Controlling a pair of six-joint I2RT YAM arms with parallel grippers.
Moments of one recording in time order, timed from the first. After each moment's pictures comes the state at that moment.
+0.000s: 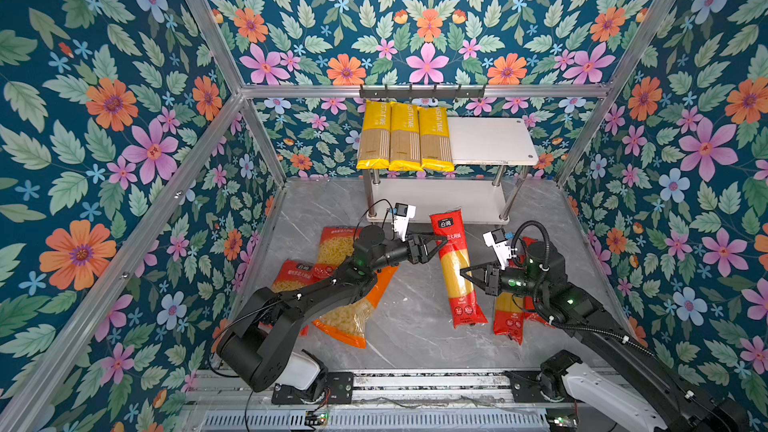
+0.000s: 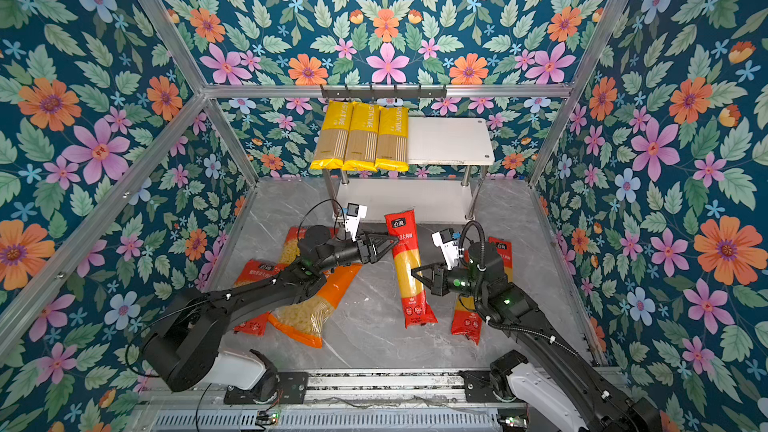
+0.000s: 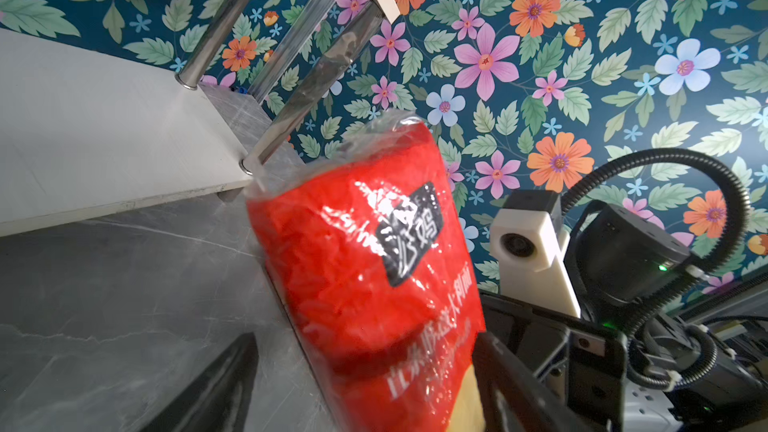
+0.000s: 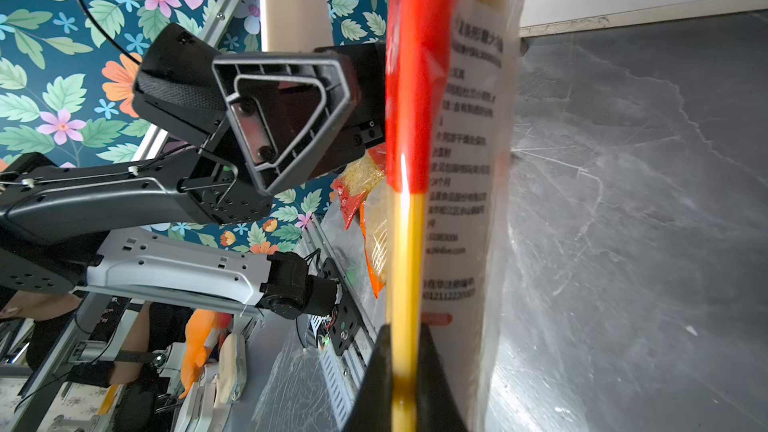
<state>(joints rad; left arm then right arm) -0.66 1.46 0.73 0.76 0.59 -0.79 0.48 0.85 0.63 -0.15 -0.68 0.60</state>
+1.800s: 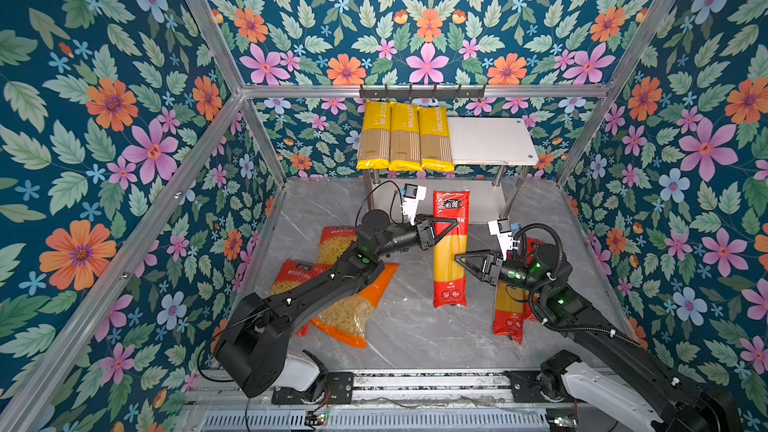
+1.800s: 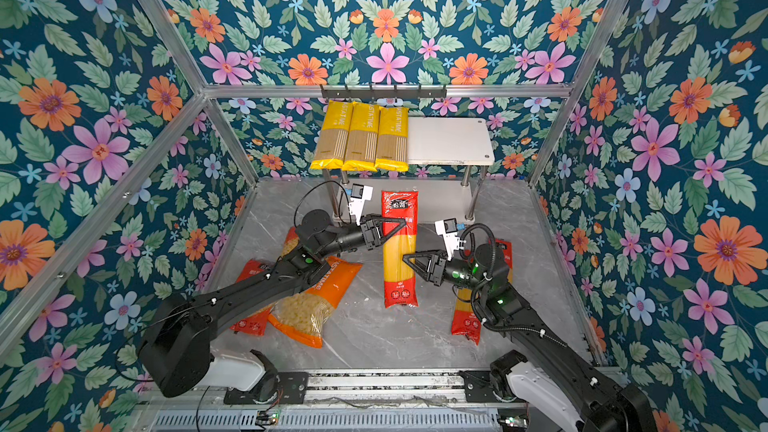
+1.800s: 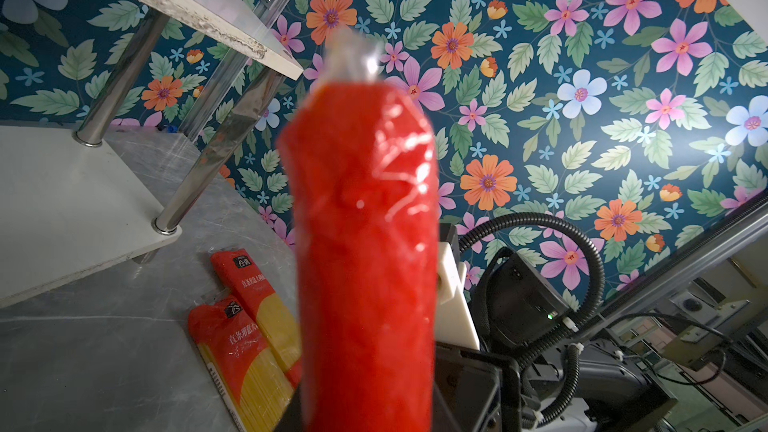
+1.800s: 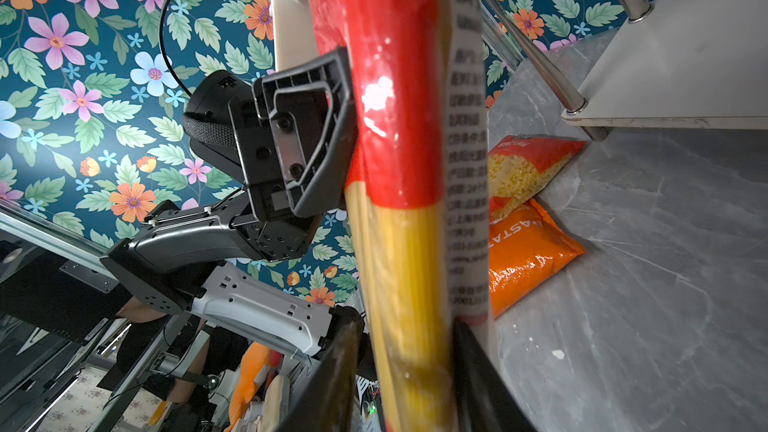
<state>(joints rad) -0.73 1.42 0.94 0.64 0.58 -0.83 0.48 0.90 0.54 0.34 -0.72 0.83</state>
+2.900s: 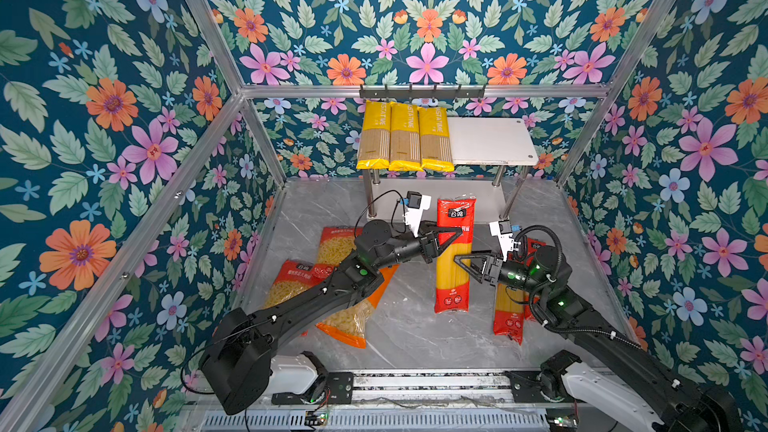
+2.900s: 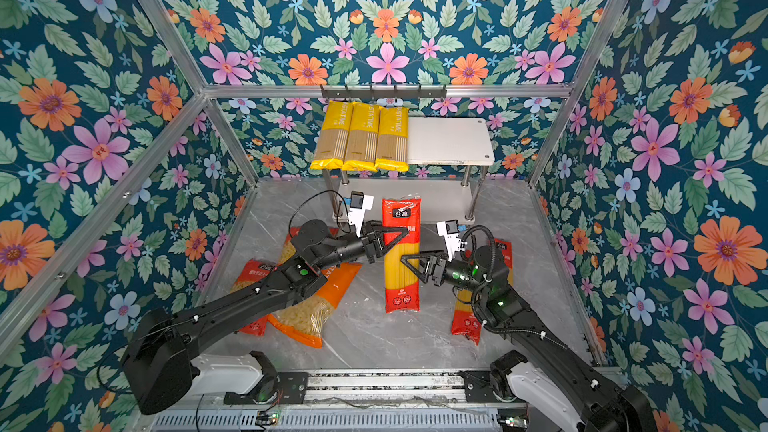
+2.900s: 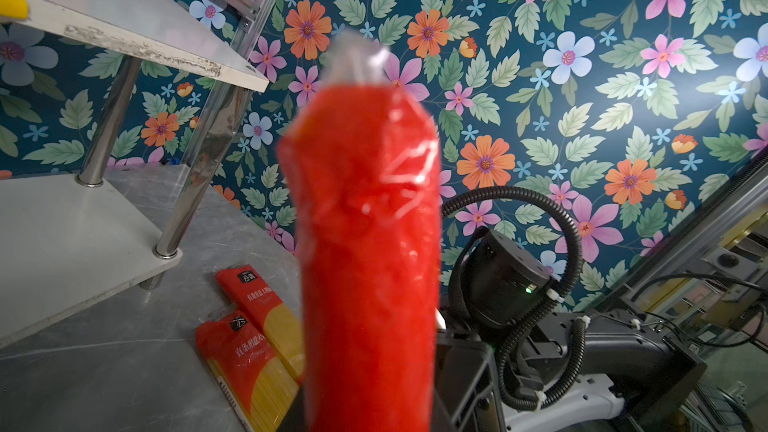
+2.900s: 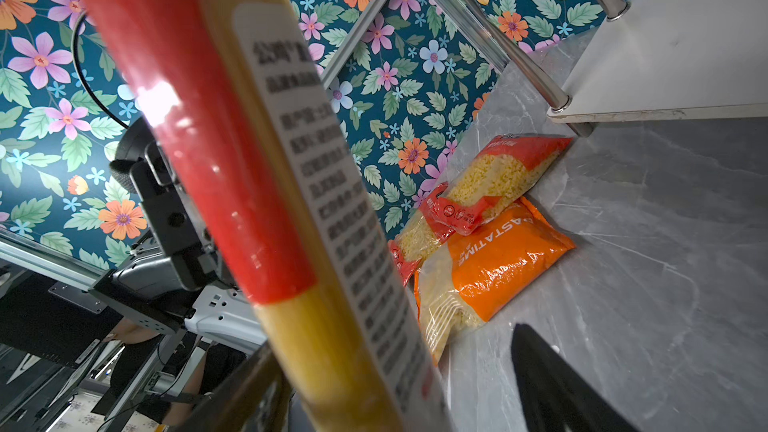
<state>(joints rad) -0.81 1.31 0.90 0.58 0.49 -0.67 0.48 0.88 0.52 0.33 -0.68 0.84</state>
